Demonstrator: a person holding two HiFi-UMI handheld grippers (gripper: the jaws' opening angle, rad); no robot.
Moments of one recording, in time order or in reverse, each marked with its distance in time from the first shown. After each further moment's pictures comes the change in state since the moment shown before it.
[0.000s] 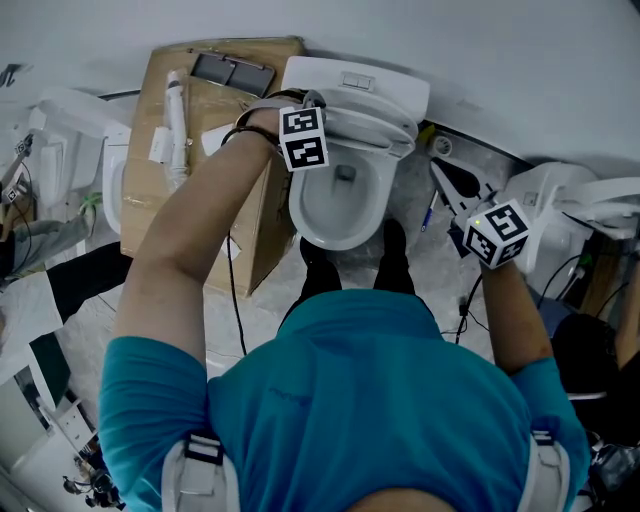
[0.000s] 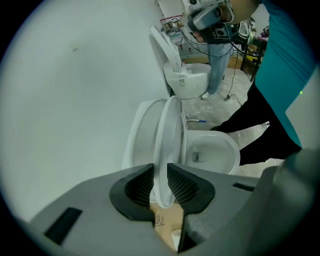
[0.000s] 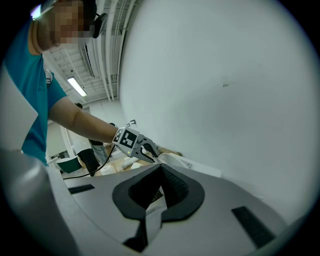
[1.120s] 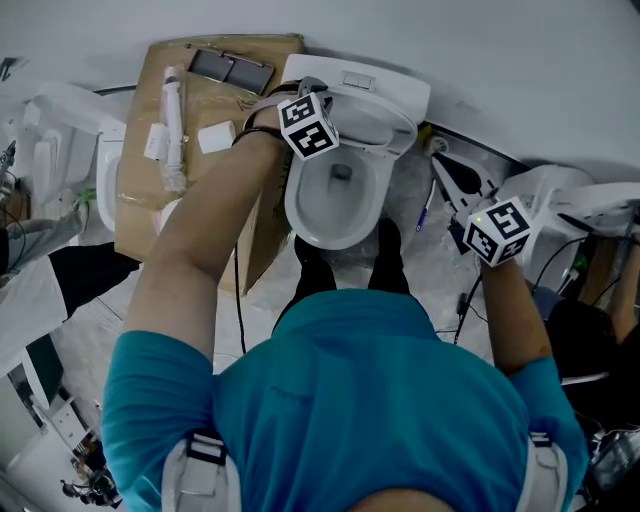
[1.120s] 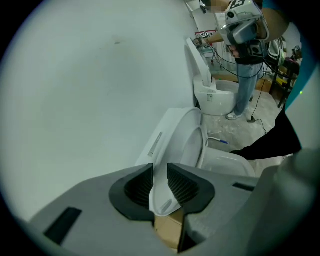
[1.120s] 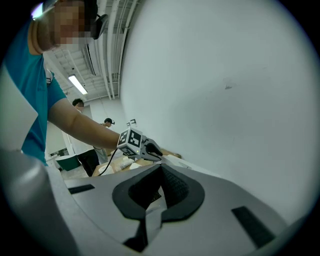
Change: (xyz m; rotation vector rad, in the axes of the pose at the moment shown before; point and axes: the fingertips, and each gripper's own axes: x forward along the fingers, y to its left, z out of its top) left arm 0.013 0.043 0.000 -0.297 -0.100 0.161; right arm 0.007 -0.004 0.012 -0.025 0.000 -0.005
